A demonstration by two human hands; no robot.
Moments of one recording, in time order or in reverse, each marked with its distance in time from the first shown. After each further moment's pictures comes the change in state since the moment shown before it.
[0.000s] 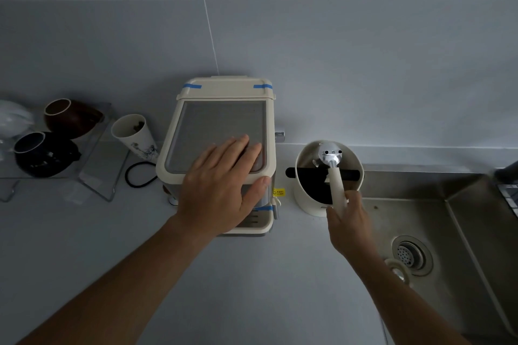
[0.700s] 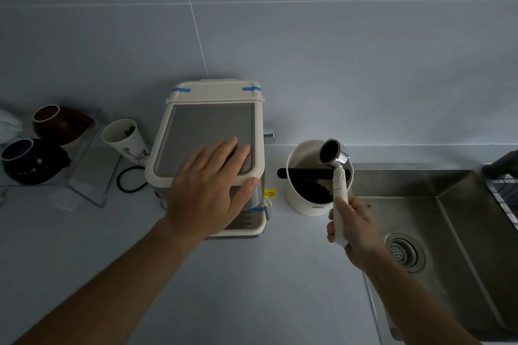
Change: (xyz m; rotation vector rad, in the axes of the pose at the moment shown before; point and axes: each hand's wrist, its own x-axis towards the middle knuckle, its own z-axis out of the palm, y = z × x) left_hand 0.000 -0.001 -0.003 -0.006 -0.054 0.001; right_hand -0.002 -0.006 -0.033 0.877 -0.216 0.419
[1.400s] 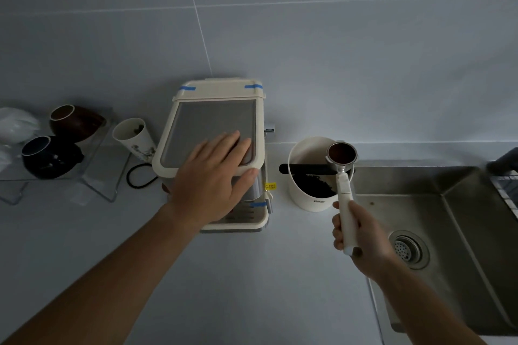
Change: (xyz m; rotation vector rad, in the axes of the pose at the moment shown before) left_hand 0.000 0.000 -0.005 0.011 -0.052 0.019; right_hand -0.028 0.001 -0.016 0.156 -0.143 0.123
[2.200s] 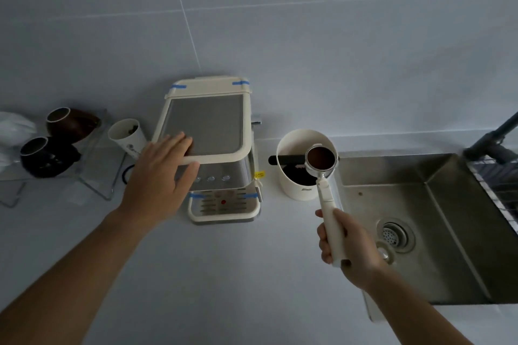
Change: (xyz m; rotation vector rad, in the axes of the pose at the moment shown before) left_hand -0.044 -0.045 -0.003 -0.143 0.080 -0.154; right_hand -0.056 0.017 -0.001 -0.027 -0.087 0.028
